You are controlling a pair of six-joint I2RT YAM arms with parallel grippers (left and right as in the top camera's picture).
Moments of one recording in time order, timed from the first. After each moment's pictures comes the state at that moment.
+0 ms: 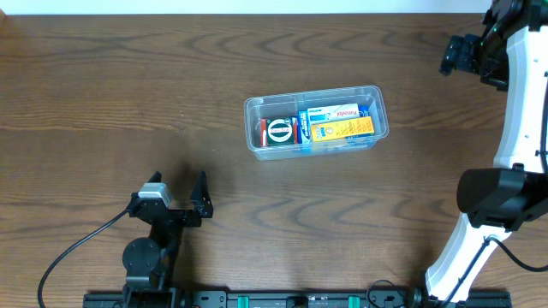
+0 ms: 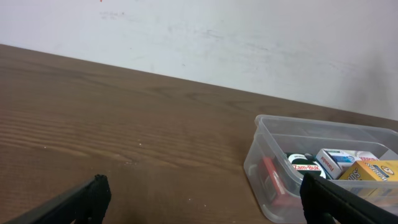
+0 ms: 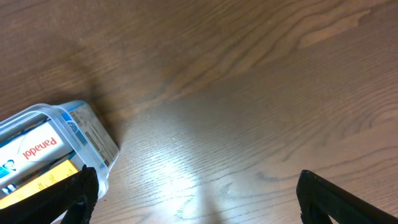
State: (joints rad) left arm -0.05 0.01 0.02 -0.10 0.07 -0.25; right arm -0.14 2.12 2.43 -1.67 0.13 0.26
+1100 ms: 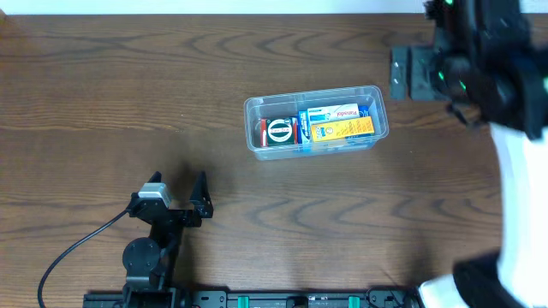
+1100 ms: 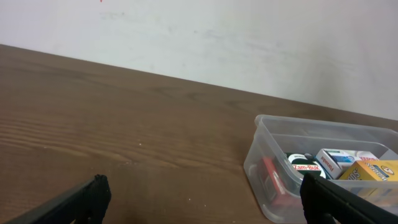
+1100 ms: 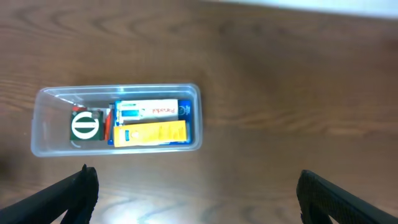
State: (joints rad) left arm -0.05 0.01 0.02 -0.10 0.07 -0.25; right arm 0.29 1.64 2.34 -1.61 0.19 0.18
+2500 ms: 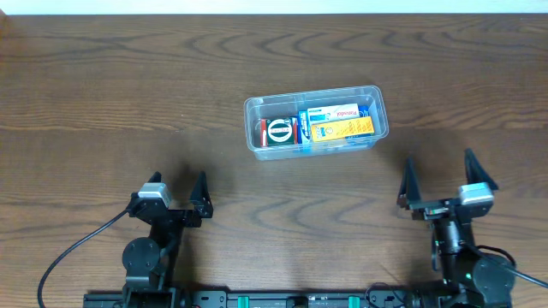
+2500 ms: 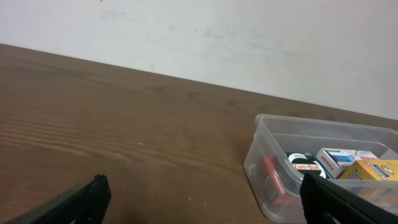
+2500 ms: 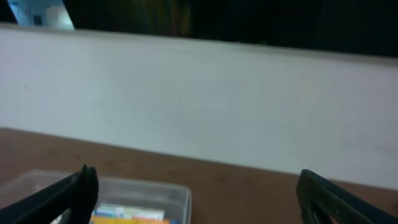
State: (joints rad) left arm -0.05 0.01 0.02 -0.11 0.07 -0.25; right arm 0.09 0.11 0.22 0.05 -0.06 -0.03
